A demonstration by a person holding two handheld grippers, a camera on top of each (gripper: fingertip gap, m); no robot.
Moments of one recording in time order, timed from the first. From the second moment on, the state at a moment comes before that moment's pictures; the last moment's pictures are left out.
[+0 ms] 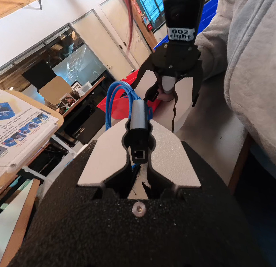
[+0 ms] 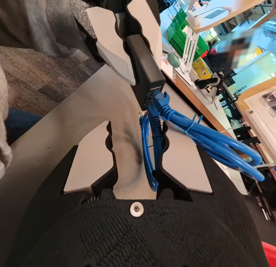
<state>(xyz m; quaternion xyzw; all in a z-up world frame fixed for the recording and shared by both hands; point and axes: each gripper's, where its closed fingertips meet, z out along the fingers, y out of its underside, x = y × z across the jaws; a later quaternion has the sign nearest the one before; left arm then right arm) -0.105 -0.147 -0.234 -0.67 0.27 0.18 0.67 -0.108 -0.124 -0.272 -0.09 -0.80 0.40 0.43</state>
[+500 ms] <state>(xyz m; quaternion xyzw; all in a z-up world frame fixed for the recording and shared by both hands) -0.189 -0.162 -0.199 -0.67 0.01 0.04 0.74 -0.105 -0.104 -0.204 -0.11 -0.71 0.50 0.49</state>
